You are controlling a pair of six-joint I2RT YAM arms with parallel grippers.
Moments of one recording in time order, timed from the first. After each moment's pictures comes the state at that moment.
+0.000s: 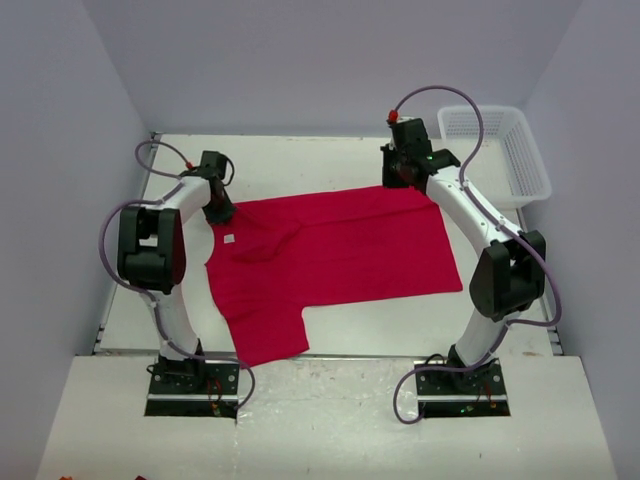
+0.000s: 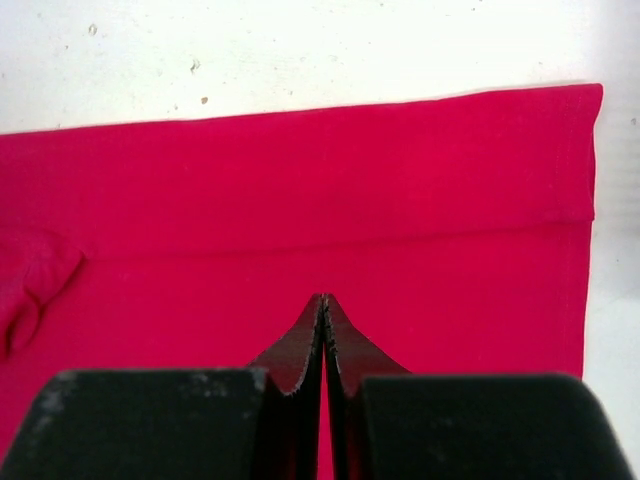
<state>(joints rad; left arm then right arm) -0.08 1.94 1.38 -0.62 -0.18 -0.56 0.35 1.77 1.60 -0.63 0.11 0.26</state>
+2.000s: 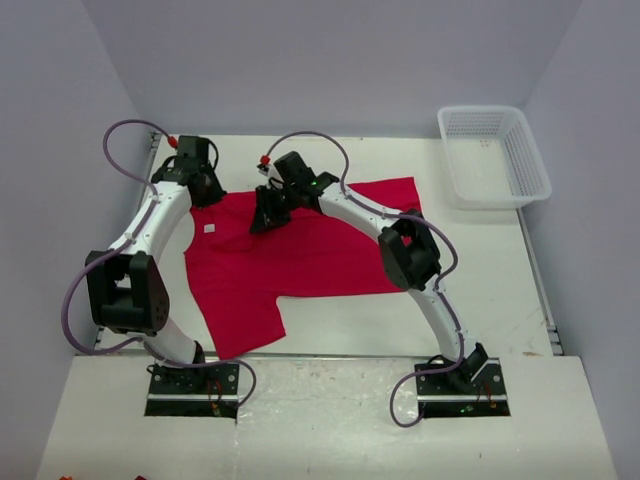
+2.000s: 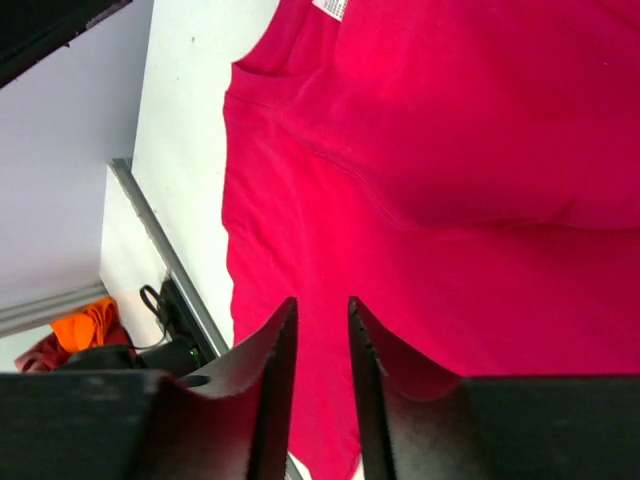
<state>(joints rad) -0.08 1.62 1.35 -0.64 -0.15 -0.48 0.76 2.40 2.11 -0.50 -0.57 0.59</state>
